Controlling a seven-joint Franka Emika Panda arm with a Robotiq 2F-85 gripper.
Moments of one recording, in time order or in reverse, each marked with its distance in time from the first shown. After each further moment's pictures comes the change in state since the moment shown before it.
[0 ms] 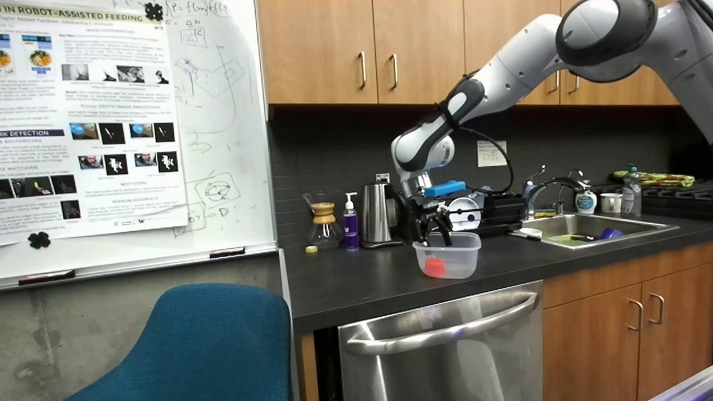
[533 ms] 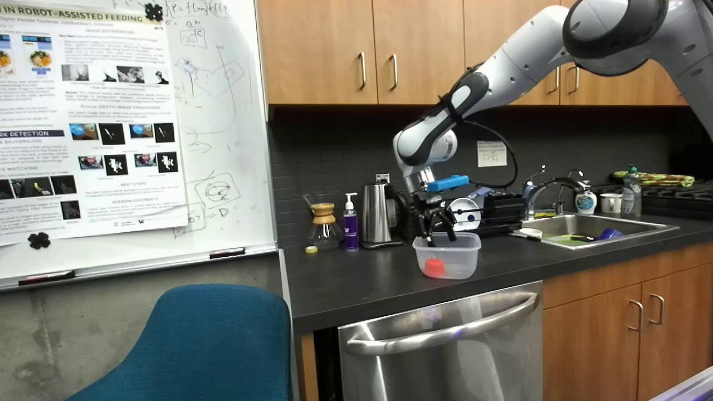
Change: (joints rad) arm 0.001 -0.041 -0.004 -0.025 0.001 -0.028 0.008
